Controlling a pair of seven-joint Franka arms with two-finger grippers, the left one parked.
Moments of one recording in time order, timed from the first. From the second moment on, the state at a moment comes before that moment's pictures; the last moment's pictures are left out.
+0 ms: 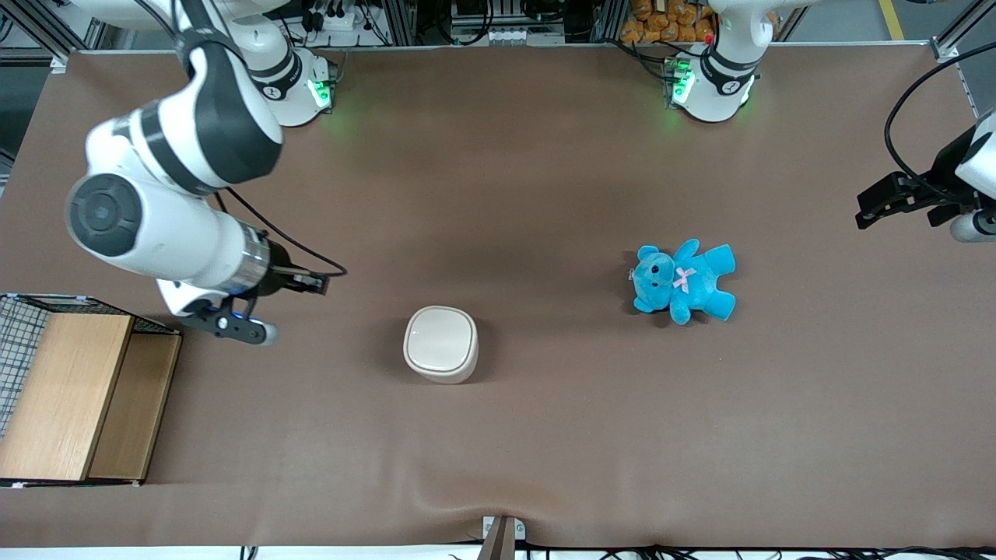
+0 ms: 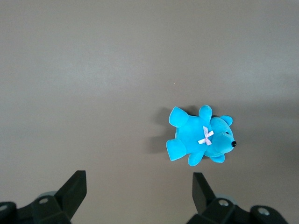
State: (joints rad) arm 0.30 0.43 0.04 -1.34 0.15 1.67 0.63
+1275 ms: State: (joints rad) arm 0.43 0.67 0.03 -1.28 0.14 2.02 0.72
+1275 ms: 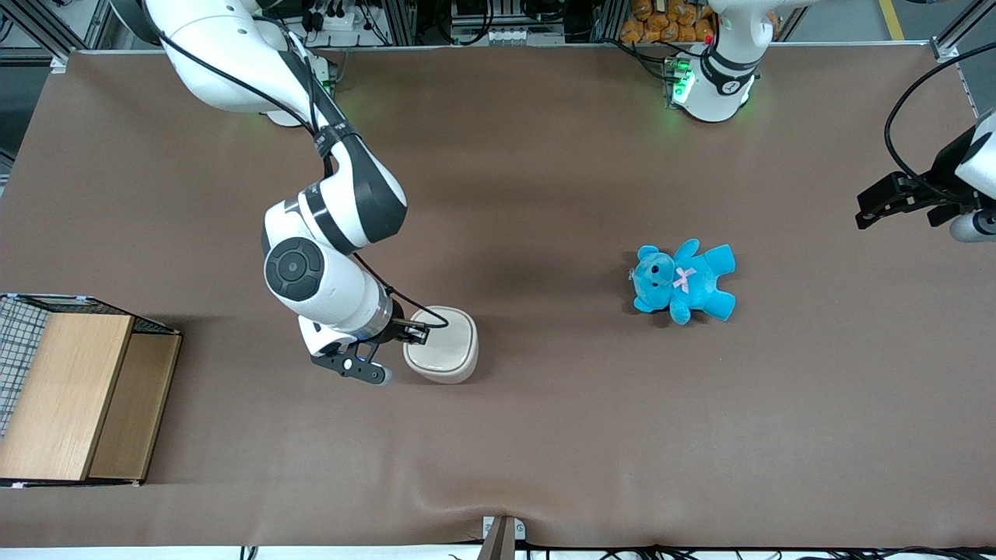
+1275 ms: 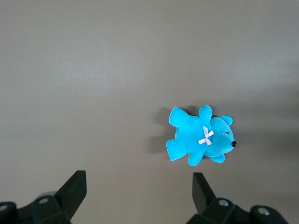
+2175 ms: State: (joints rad) arm 0.45 0.73 0.03 -1.28 0.11 2.05 0.72
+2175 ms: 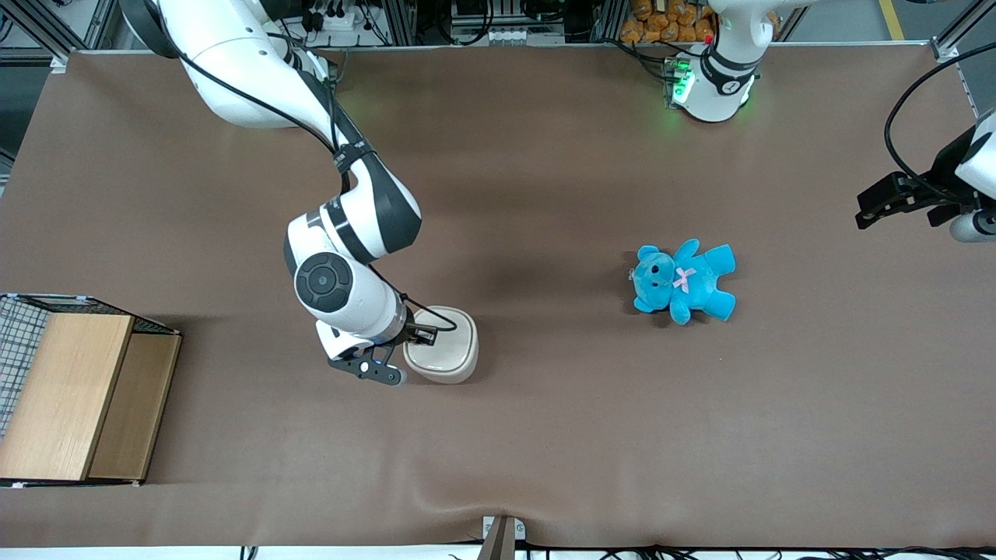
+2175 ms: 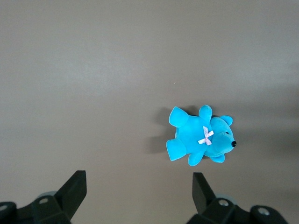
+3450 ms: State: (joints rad) arm 0.46 0.74 0.03 -1.15 0.22 1.91 0.88
